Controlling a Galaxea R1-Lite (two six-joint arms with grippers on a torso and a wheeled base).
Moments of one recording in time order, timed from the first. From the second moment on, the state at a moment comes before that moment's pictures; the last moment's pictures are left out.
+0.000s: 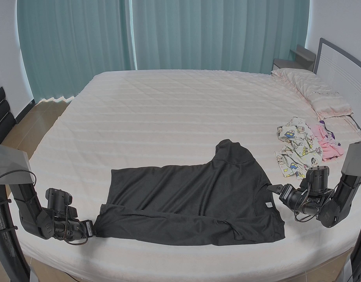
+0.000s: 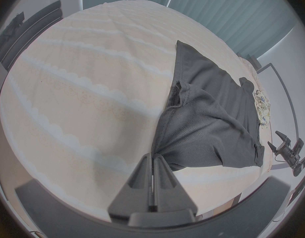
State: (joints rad) left arm 0.03 2.17 -0.33 -0.80 -0.20 -0.32; right arm 0.12 2.14 -0.40 -1.14 0.10 0.75
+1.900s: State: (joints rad) left arm 0.00 2.21 -0.61 -0.79 -0.34 -0.60; right arm 0.12 2.18 -0.33 -1.17 0.28 0.62
